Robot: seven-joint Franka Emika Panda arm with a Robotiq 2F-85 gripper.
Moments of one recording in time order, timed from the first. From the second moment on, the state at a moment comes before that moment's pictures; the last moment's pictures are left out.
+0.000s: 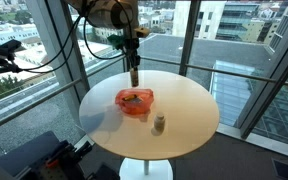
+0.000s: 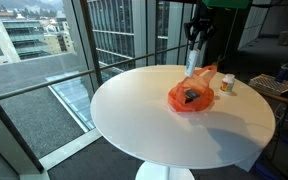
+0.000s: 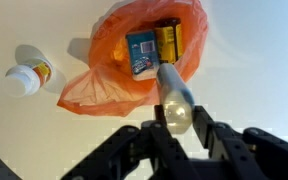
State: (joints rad) arm 0.13 0.25 0.01 -1.89 0.00 2.24 0.56
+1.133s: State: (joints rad) arm 0.00 0.03 -0.02 -2.15 0.00 2.18 0.37
